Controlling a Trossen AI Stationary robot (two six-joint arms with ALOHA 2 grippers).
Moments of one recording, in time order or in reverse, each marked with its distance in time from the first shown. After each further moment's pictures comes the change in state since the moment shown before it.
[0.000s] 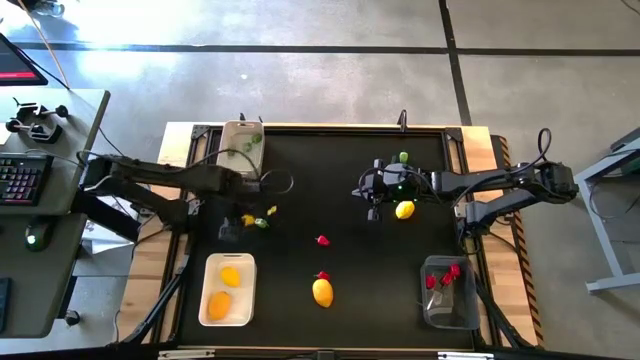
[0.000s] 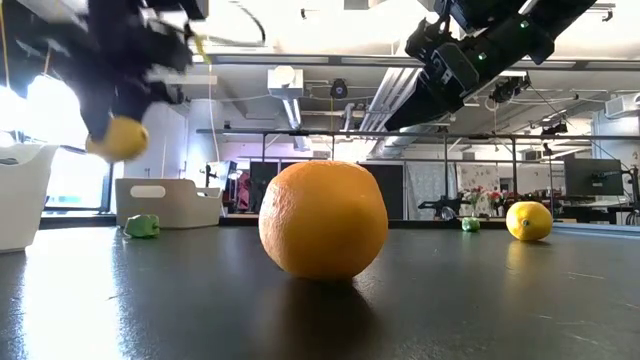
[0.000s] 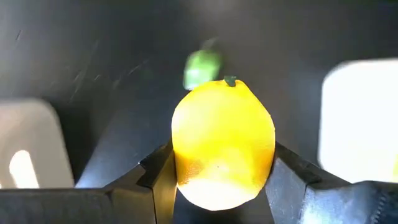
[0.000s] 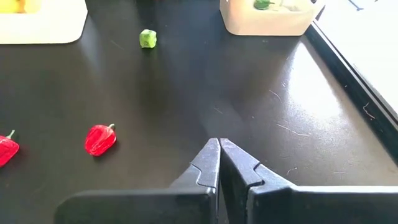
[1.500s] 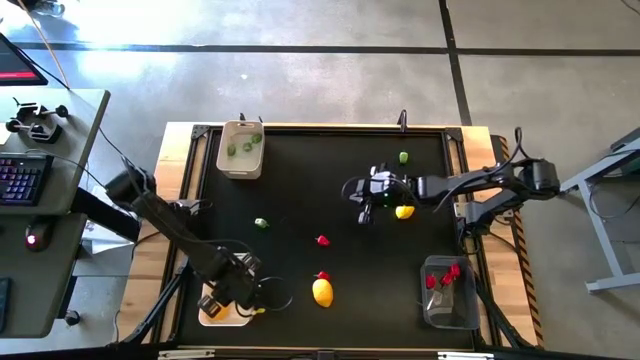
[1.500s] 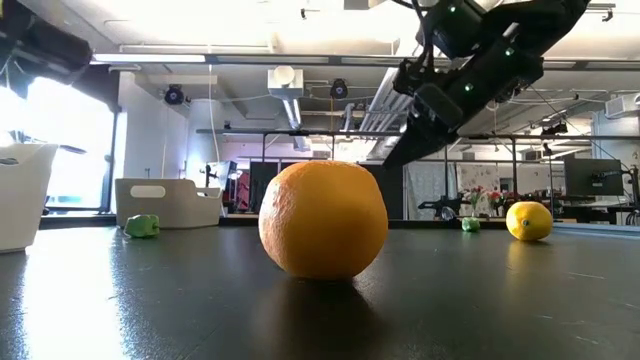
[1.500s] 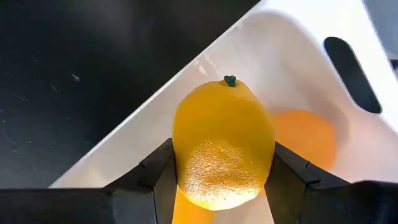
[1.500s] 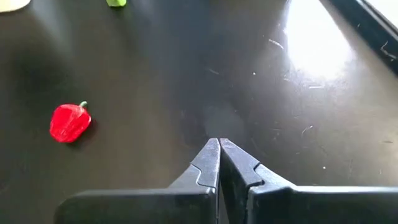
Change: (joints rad) left arm -0.680 0.322 0.125 0.225 0.182 -0.092; right arm 0.022 0.155 -0.003 0.026 0.076 0.139
